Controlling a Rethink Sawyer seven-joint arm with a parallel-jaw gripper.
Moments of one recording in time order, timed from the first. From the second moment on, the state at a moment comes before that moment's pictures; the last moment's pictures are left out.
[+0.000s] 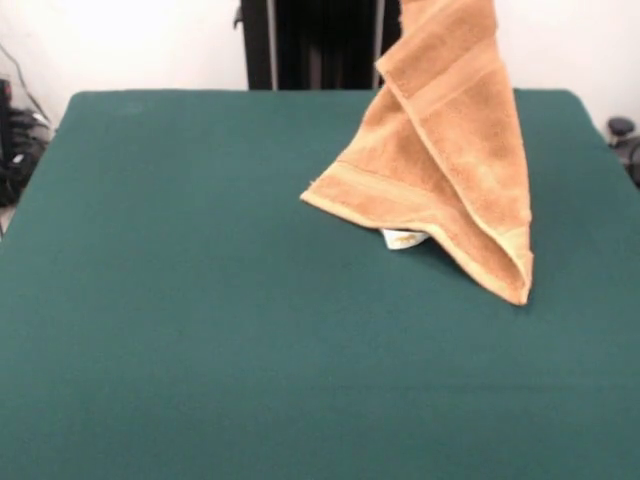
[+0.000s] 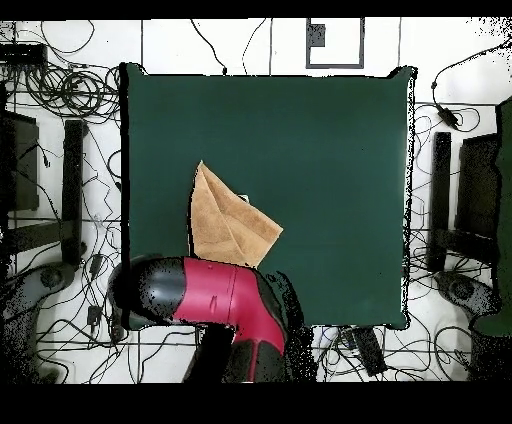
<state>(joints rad) 0.23 -0.89 -0.26 1.89 0.15 0.89 1.73</state>
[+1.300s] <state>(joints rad) -0.17 -0.82 -0.03 1.52 -0.01 1.29 1.71</state>
